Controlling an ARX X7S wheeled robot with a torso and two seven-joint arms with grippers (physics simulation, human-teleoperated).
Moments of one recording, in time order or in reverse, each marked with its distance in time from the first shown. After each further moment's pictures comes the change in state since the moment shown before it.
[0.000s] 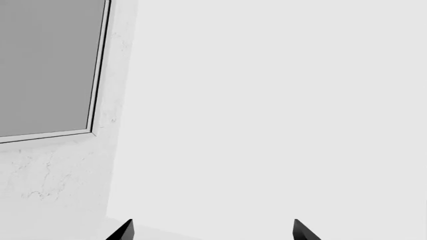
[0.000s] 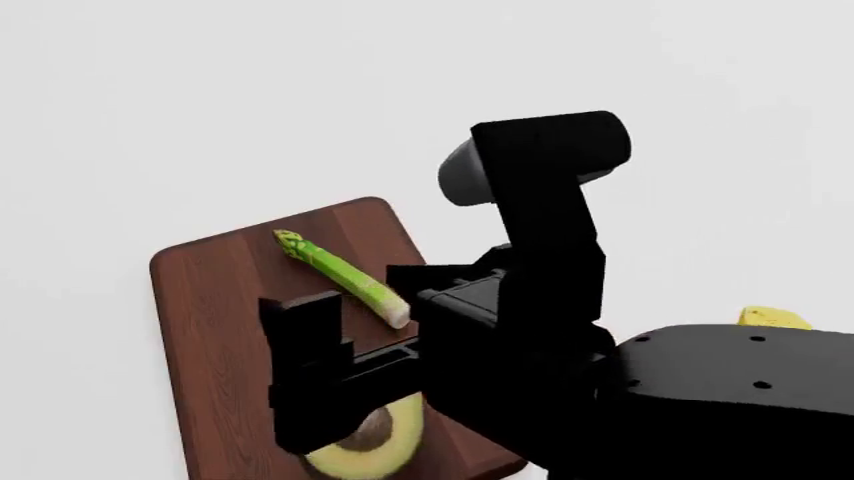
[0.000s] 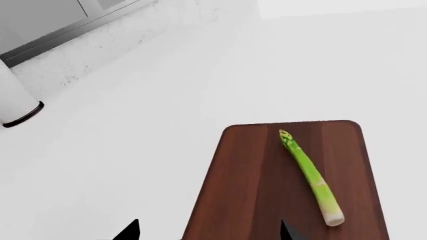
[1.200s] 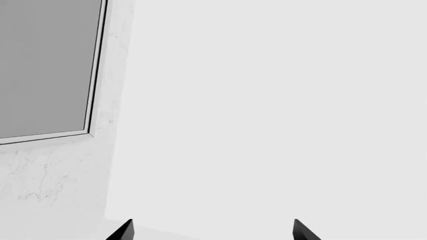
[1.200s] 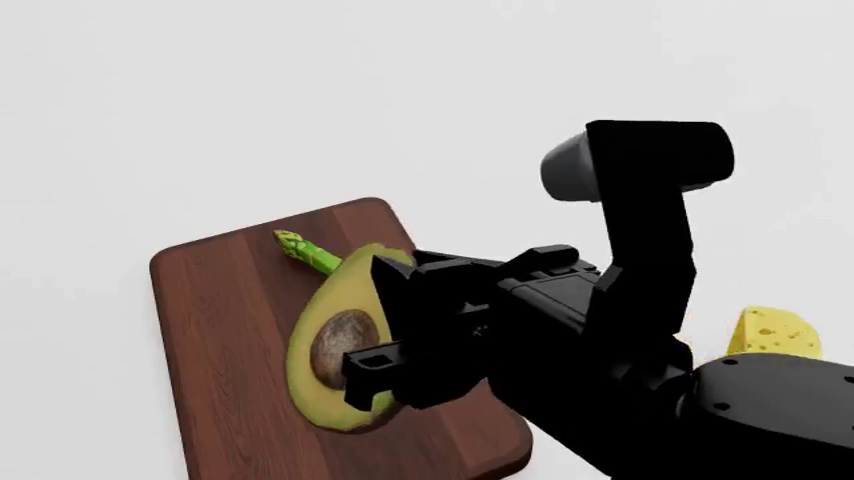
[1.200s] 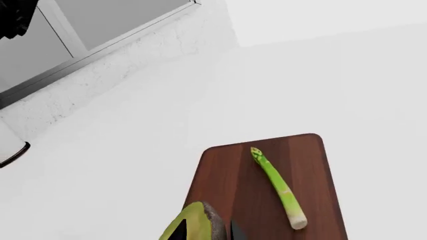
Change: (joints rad) left arm -0.003 0.010 0.002 0.005 0.009 -0.009 0.003; right arm -0.084 0.117 0.040 -0.060 -0.024 -0.132 -0.012
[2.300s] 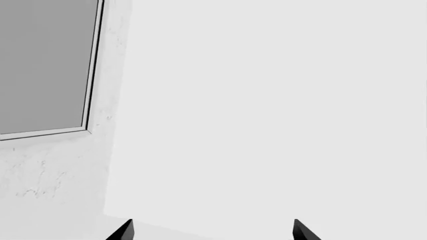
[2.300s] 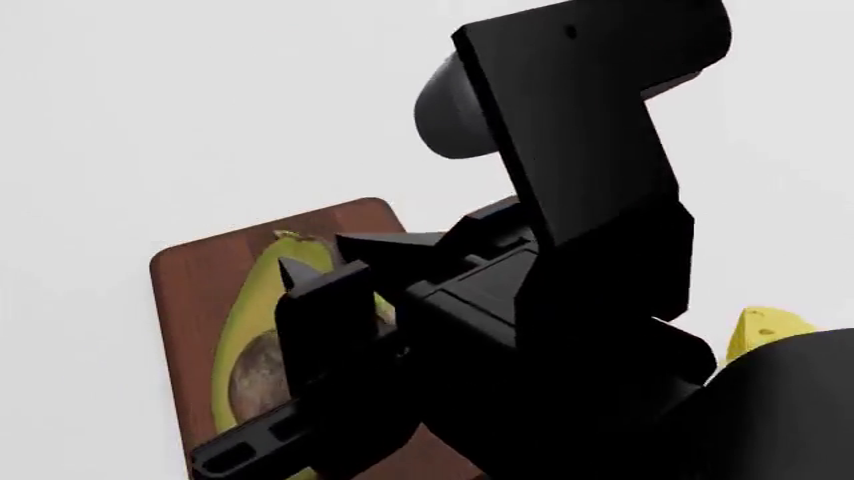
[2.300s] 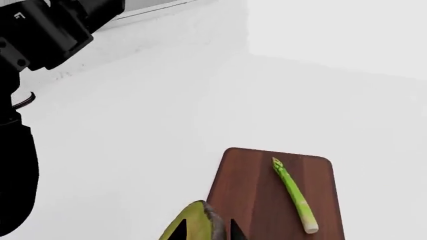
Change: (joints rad) left arm 0.013 0.007 -0.010 0.015 -0.001 -0.015 -0.002; right arm 0.393 -0.029 0.043 -0.171 0.335 0.212 0.331
